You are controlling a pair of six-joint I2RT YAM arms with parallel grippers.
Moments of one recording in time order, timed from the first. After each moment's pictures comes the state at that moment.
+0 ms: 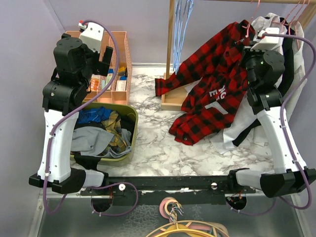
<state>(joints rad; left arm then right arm) -0.26 1.34 2.02 -0.89 -0.30 0.29 0.14 1.27 1.47 -0.10 0.26 -0.07</state>
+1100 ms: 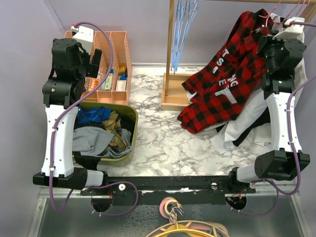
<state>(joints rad) -0.11 1.34 1.92 -0.87 -0.34 0.32 -0.14 1.41 1.59 -0.02 -0.01 0.05</state>
